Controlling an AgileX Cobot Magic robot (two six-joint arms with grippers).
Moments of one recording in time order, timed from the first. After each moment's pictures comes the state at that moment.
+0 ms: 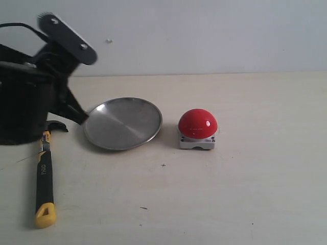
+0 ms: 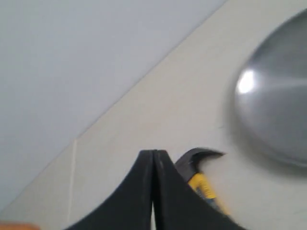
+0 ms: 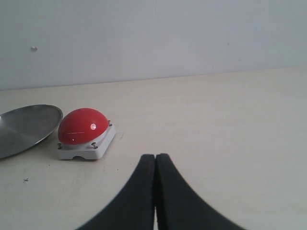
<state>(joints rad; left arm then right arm) -0.82 1.59 -0.93 -1.75 -0.92 2.09 0.00 0.01 0.00 0.00 0.29 0.13</state>
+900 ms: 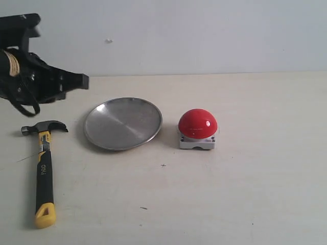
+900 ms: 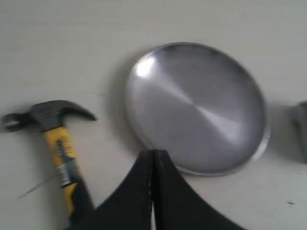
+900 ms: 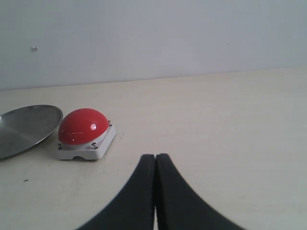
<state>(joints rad) -0.47 1.48 -0.97 0.39 0.44 -0.69 0.00 0.01 0.00 0.00 0.29 0.13</state>
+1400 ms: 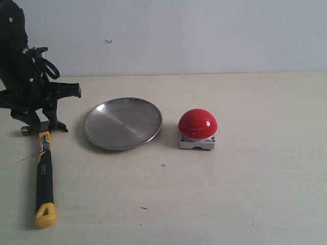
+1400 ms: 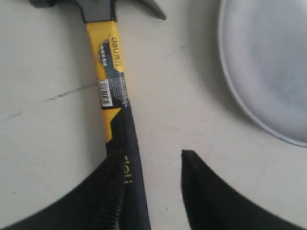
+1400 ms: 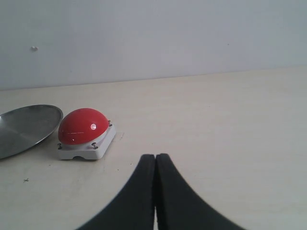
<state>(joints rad) -0.27 1.90 -1.41 0.04 1.04 -0.47 0.00 0.01 0.00 0.00 0.29 0.13</state>
